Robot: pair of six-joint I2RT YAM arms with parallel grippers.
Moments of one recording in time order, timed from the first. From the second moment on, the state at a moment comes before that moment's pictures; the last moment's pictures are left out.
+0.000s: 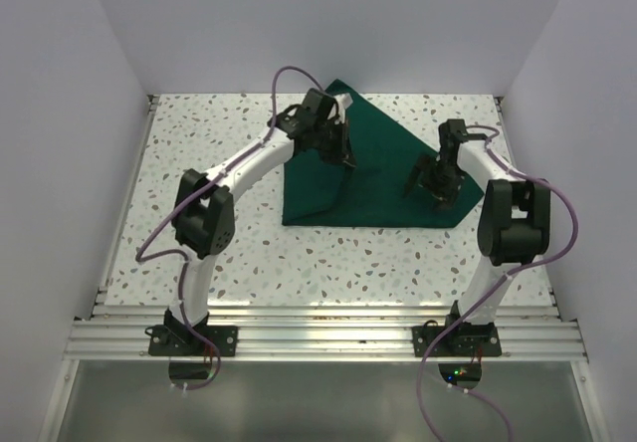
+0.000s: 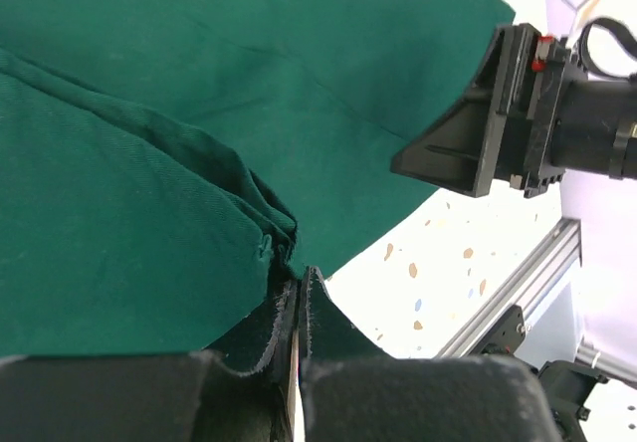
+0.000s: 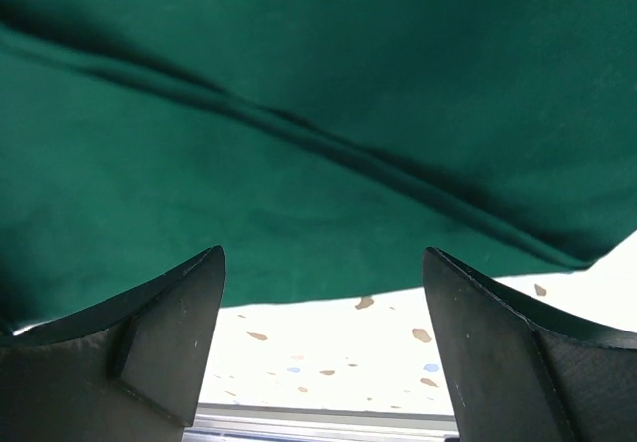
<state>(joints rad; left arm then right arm) -0.58 2.09 1.90 -0.59 0.36 -0.55 0.02 1.85 1.36 -0.86 -0.12 0.53</state>
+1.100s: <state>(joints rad) -0.64 2.29 1.98 -0.54 0.47 -0.63 0.00 1.96 1.37 -0.85 -0.14 0.52</state>
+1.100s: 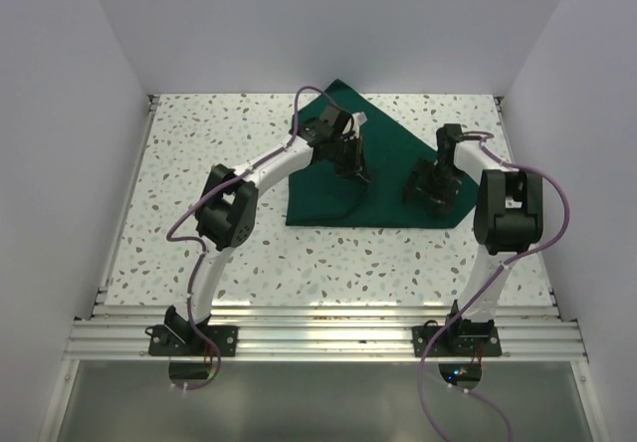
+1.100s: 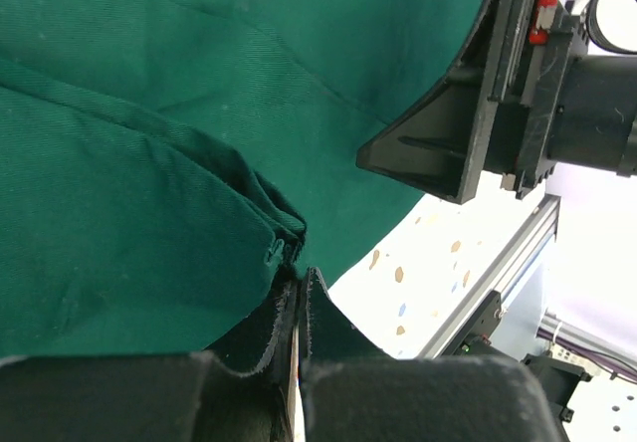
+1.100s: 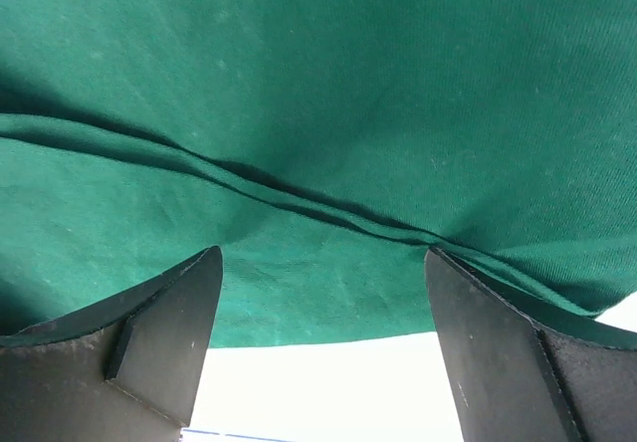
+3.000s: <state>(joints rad) -0.66 2.36 2.03 -0.51 0.55 -0.56 -0.01 1.98 1.64 -0.90 -0.08 0.49</state>
